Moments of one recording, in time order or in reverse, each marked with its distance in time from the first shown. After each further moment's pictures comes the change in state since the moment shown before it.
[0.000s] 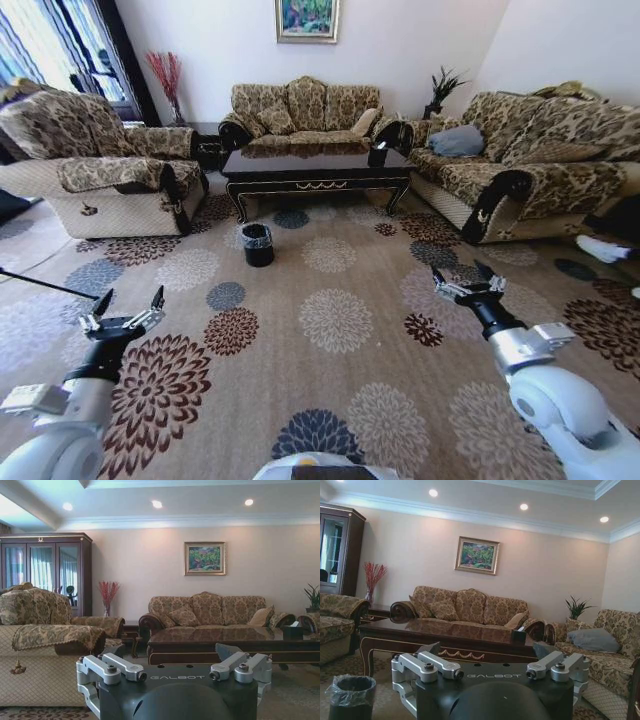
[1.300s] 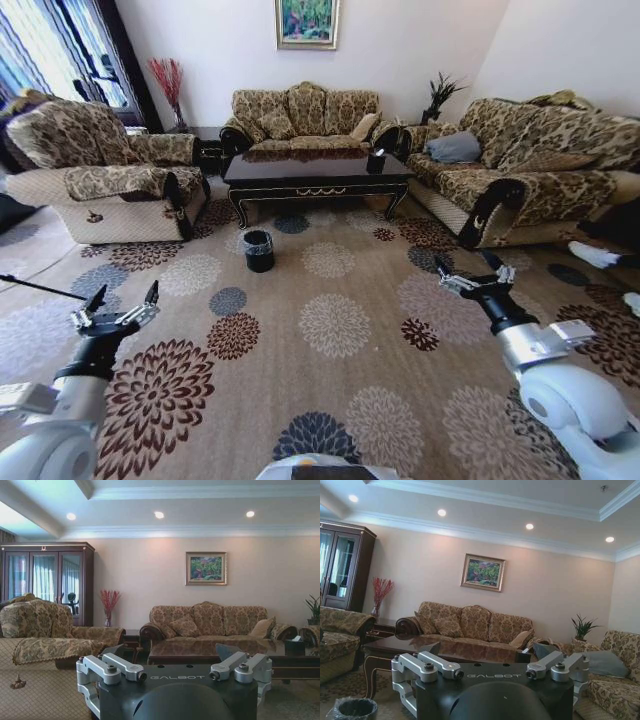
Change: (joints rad) left arm -0.014 0.005 -0.032 -0.016 -0.036 0.014 -0.001; right arm -0.024 -0.019 0.052 0.037 0.015 0.027 -0.020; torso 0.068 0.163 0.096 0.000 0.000
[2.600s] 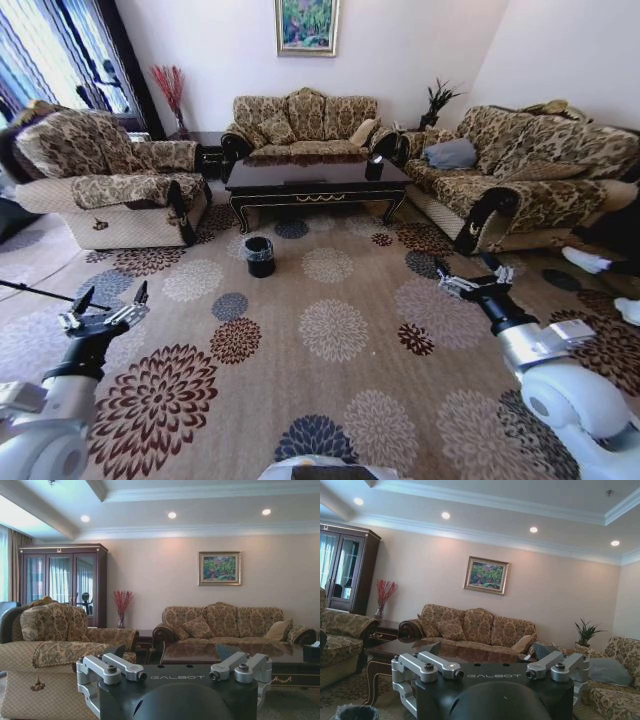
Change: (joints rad) left arm -0.016 0.005 -0.051 0.033 -0.027 0.020 -0.015; right arm 0.001 -0.007 0.014 -0.014 0.004 0.003 -0.032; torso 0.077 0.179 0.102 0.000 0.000
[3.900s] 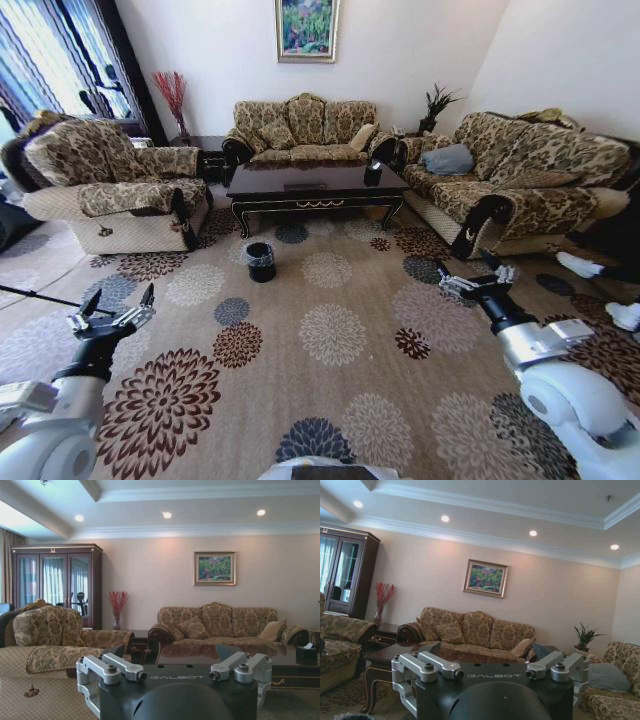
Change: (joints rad) left arm 0.003 -0.005 0.045 -0.013 0.034 0.004 -0.007; right arm 0.008 0.002 -0.009 -0.011 -0.008 0.004 -0.005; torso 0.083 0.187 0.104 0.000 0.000
